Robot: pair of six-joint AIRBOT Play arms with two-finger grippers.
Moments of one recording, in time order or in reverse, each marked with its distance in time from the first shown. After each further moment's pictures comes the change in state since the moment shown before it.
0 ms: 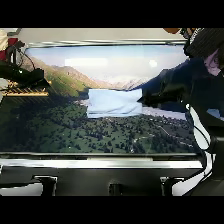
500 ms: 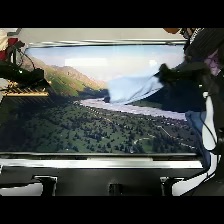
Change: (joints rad) left arm 0.000 0.000 0.000 0.000 0.000 0.000; right arm -0.109 0.022 0.334 -0.187 0.111 0.288
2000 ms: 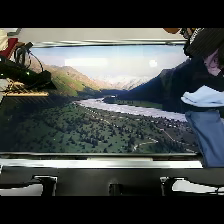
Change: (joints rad) left arm -0.077 0.000 0.000 0.000 -0.042 -0.008; right arm -0.511 0.274 0.150 -0.674 -0.401 0.725
